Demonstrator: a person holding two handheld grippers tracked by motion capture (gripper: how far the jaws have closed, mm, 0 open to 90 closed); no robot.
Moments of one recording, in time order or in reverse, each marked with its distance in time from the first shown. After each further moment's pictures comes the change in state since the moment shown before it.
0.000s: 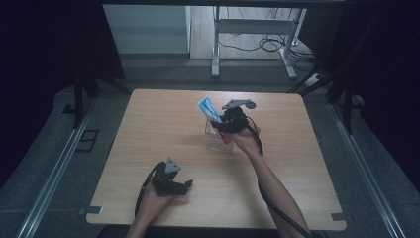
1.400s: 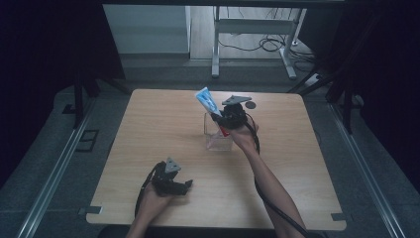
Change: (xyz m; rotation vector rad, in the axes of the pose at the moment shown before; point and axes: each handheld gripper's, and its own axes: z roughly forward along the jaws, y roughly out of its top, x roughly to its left) left arm 0.000 0.000 0.000 -0.001 0.000 -0.001; right arm -0.001 0.010 0.000 -0.073 -0.054 0.015
